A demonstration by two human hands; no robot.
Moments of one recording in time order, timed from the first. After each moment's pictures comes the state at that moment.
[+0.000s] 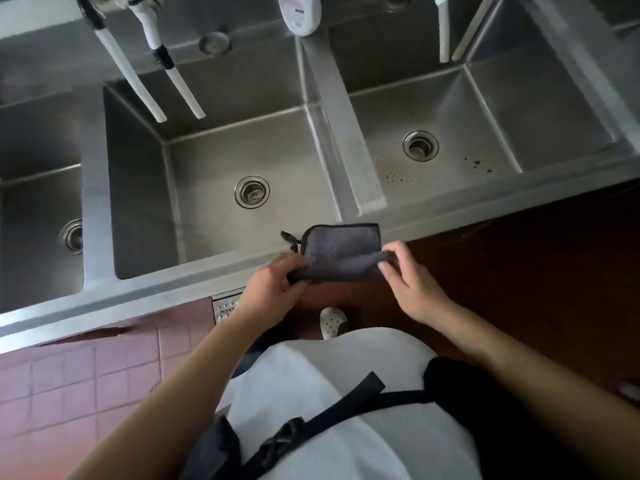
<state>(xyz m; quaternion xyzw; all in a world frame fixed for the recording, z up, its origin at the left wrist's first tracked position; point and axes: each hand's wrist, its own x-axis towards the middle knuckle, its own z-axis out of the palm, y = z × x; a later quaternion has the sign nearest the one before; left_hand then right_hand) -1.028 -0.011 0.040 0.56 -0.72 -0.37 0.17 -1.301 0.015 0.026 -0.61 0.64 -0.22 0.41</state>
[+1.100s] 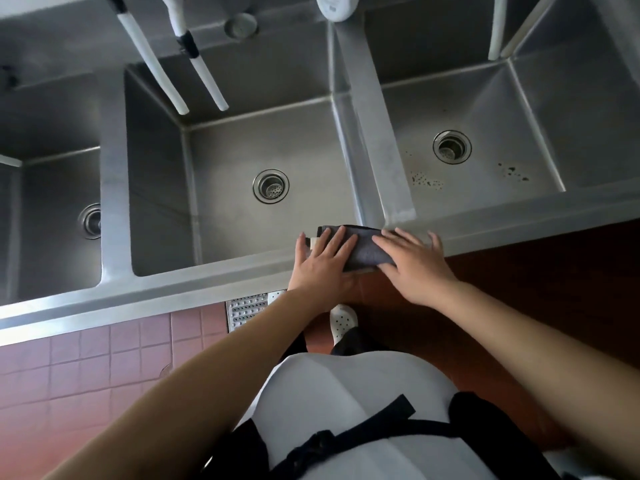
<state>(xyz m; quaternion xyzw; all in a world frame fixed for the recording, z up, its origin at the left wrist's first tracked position) -1.074 -0.058 -0.003 0.55 -0.81 -0.20 -0.07 -1.275 -0.065 0.017 -0.75 0.61 0.09 0.24</state>
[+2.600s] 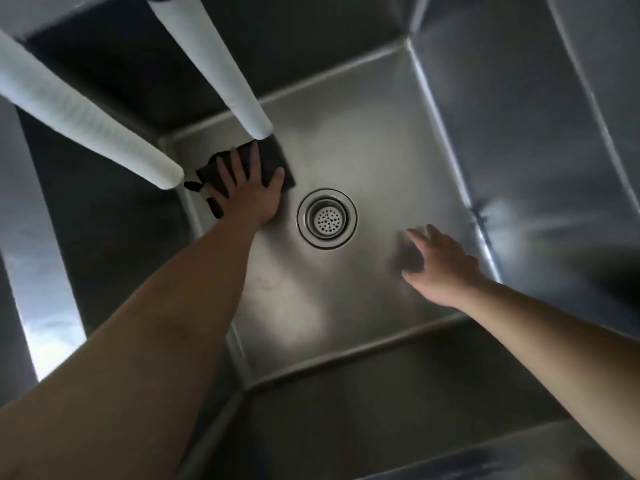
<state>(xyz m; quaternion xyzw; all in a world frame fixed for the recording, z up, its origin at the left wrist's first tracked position) -0.811 -0.421 -0.269 0.74 -0.60 -0.26 -0.13 -1.105 -0.262 -0.183 -0.53 0.71 0.18 0.43</state>
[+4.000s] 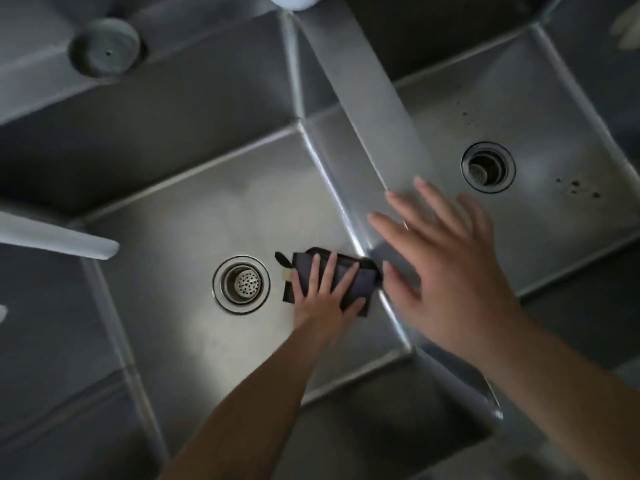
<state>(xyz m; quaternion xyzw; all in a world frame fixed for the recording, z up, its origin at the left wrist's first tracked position) -1.047 -0.276 -0.274 0.51 -0.82 -0.22 -0.15 -1.221 -0.291 -0.028 -0.73 0.66 -0.07 0.13</state>
